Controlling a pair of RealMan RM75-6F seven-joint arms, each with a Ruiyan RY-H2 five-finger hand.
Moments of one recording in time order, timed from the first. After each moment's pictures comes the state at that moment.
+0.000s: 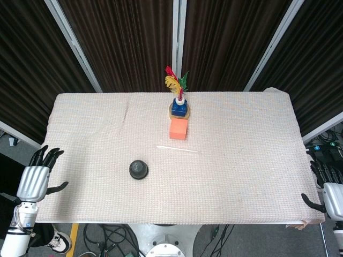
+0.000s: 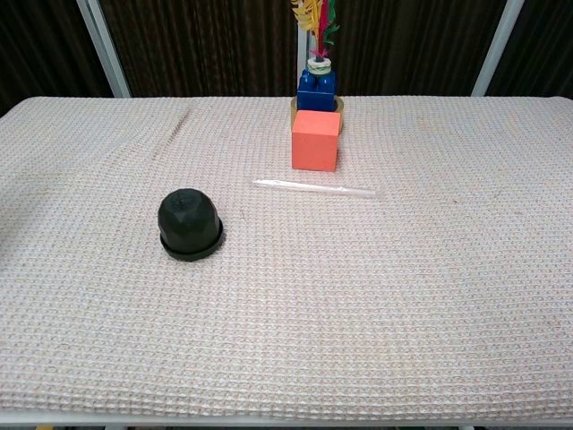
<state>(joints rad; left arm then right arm) -0.16 -1.25 -0.06 -1.62 1.48 1.45 0.12 0.04 -1.05 0.04 -1.53 -1.46 1.40 0.17</state>
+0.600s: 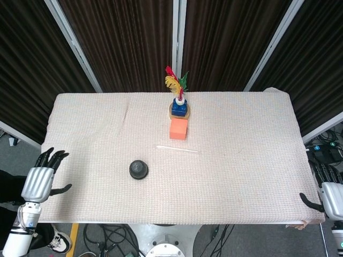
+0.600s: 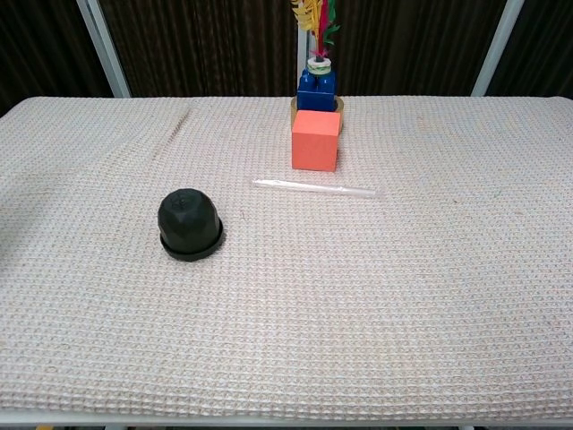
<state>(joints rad) -0.18 -1.26 -0.05 -1.61 1.48 1.41 0.08 0.05 -1.04 0.04 -1.56 -1.47 1.42 0.15</state>
